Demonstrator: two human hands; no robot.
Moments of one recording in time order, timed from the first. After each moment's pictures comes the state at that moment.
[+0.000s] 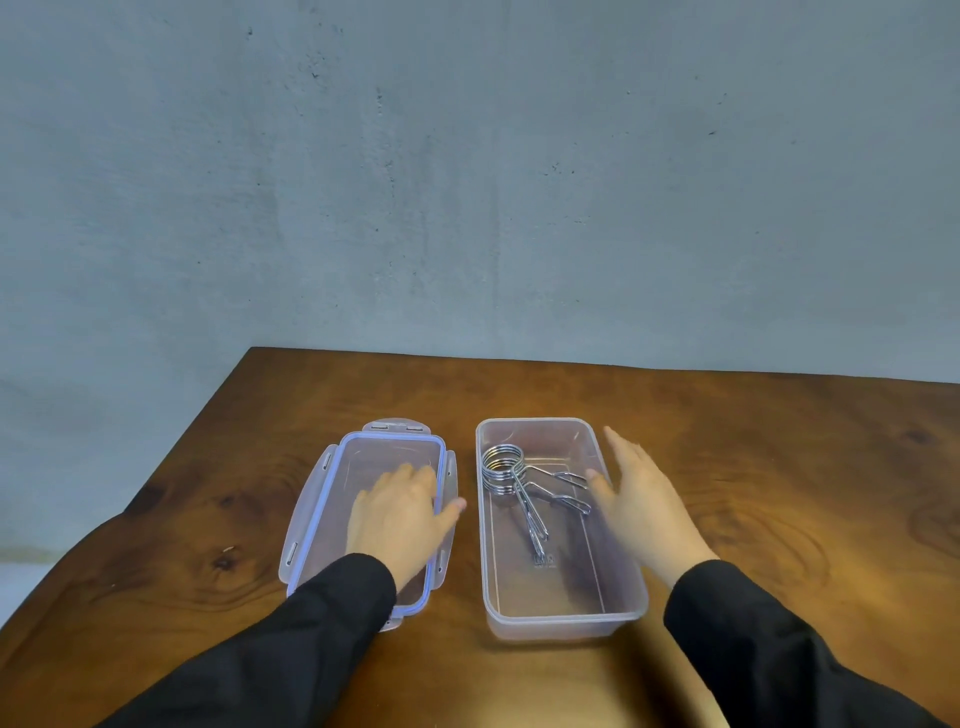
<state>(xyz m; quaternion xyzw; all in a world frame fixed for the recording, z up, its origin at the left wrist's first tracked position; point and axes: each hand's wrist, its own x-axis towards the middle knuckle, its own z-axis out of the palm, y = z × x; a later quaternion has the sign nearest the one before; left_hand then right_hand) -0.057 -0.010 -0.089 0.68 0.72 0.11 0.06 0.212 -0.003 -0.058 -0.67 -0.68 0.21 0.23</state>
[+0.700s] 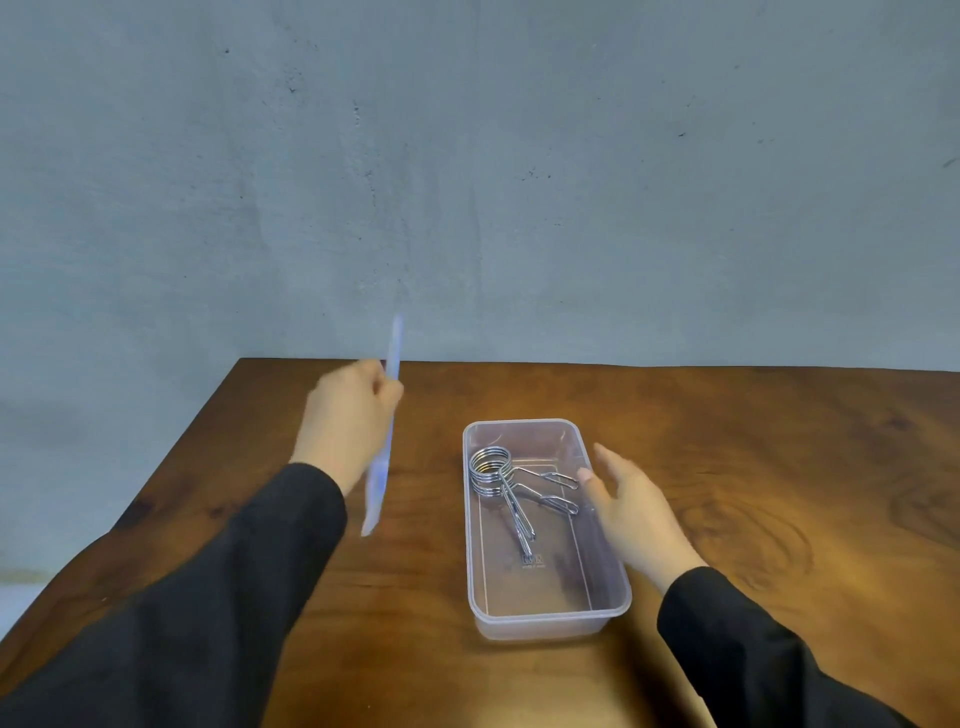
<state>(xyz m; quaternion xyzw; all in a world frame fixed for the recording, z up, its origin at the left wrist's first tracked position) -0.074 0.012 0.036 0.61 0.71 0.34 0.14 0.221 -0.013 -0.065 -0.67 -0.62 0.29 0.29</state>
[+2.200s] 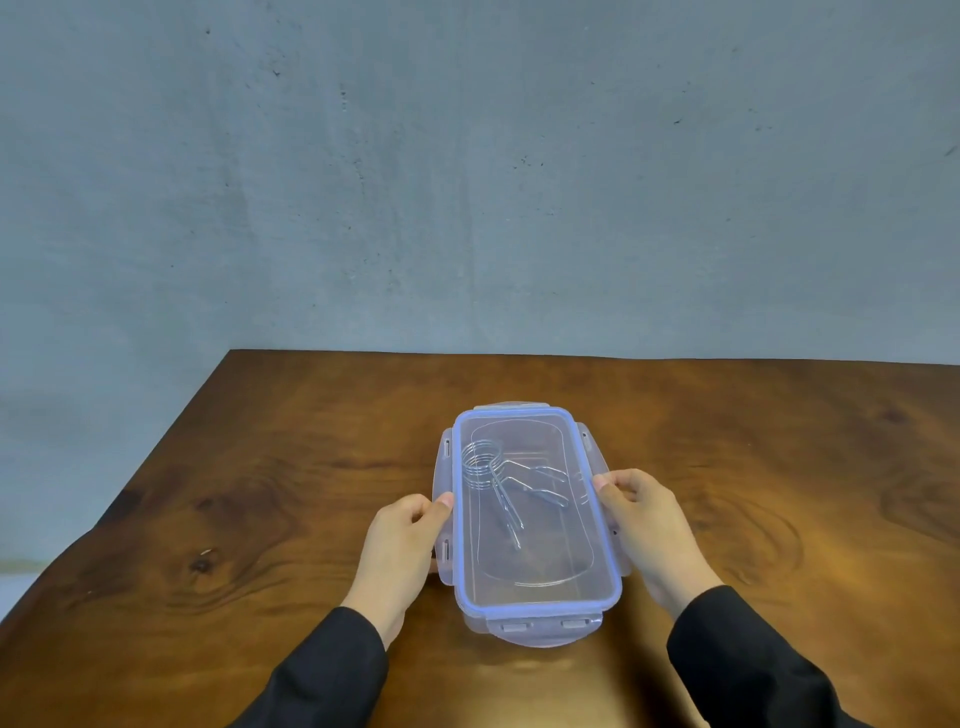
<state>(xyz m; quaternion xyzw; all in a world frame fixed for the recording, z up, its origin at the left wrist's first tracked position) -0.016 -0.055 -0.071 0.43 0.68 0.39 0.44 0.228 -0.034 -0.061 -0.68 -0.44 0.43 0.40</state>
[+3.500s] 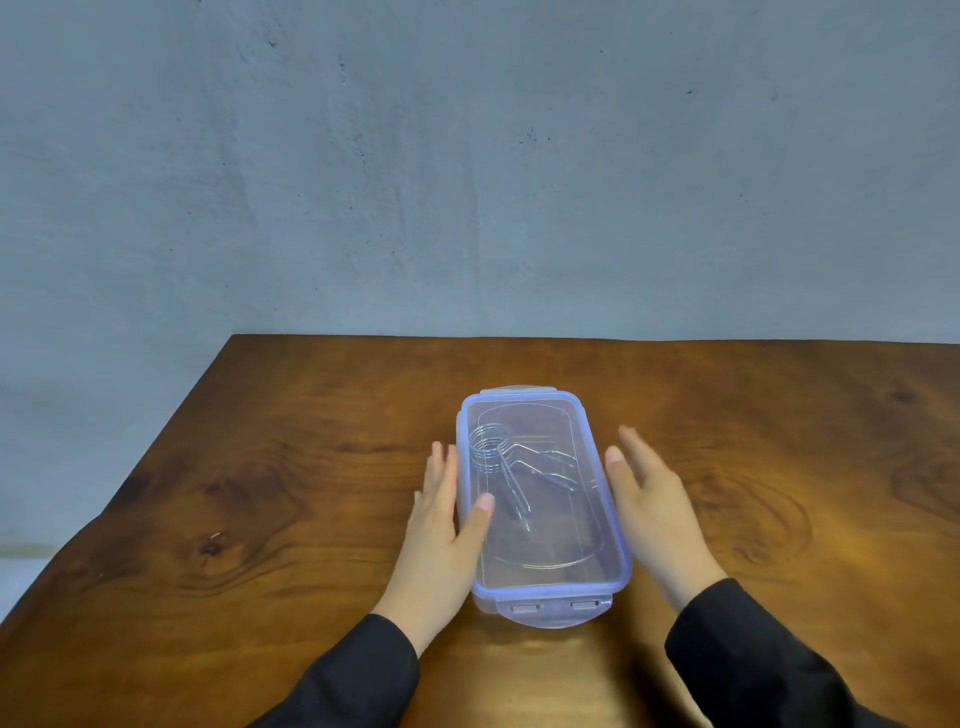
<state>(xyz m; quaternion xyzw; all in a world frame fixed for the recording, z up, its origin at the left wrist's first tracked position) -0.003 -0.076 -0.069 0.60 0.60 0.33 0.41 0.217 -0.047 -0.050 -0.65 -0.51 0.37 0.42</state>
